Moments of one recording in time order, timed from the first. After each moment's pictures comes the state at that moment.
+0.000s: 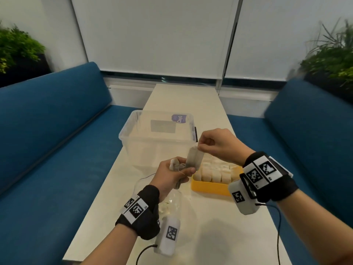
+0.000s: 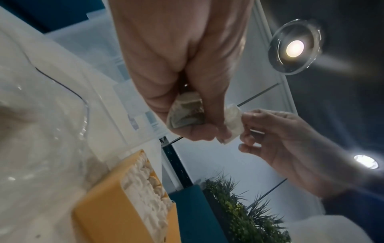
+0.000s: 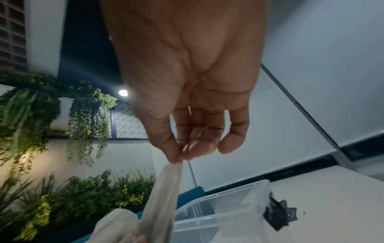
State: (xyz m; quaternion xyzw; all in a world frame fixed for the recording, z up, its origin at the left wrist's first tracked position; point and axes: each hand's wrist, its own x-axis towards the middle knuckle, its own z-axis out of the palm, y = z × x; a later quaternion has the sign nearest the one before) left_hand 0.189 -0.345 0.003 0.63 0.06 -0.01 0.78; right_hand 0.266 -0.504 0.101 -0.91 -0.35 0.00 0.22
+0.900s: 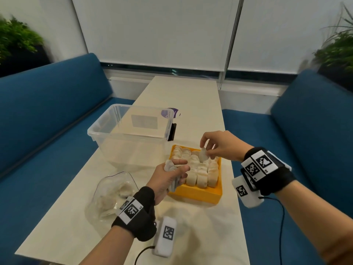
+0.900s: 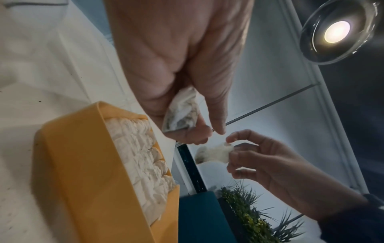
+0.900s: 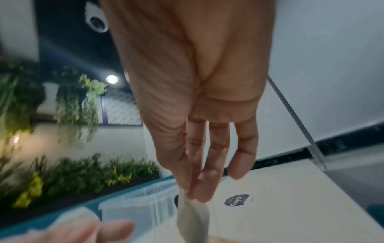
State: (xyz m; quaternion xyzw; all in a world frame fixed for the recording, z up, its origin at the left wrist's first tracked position) left_hand 0.244 -0.448 -0.012 0.53 0.14 -0.02 0.83; right_hand 0.365 -0.612 0.070 -0.89 -0.35 0.14 0.23
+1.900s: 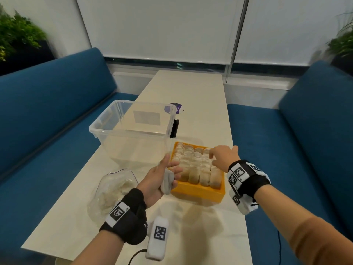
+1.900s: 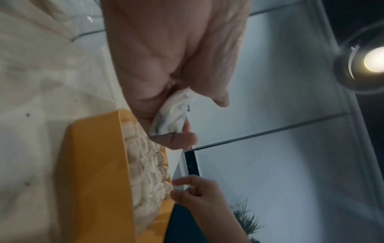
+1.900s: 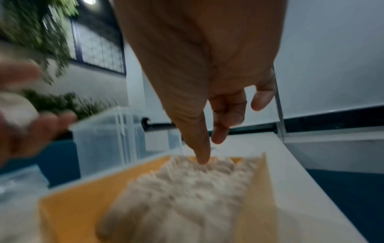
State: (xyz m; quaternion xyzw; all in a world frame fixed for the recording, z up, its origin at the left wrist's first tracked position) left_hand 0.240 -0.429 -0.021 0.47 0.24 -0.05 0.85; right_hand 0.395 -0.603 -0.020 -0.96 -0.25 0.09 -0.02
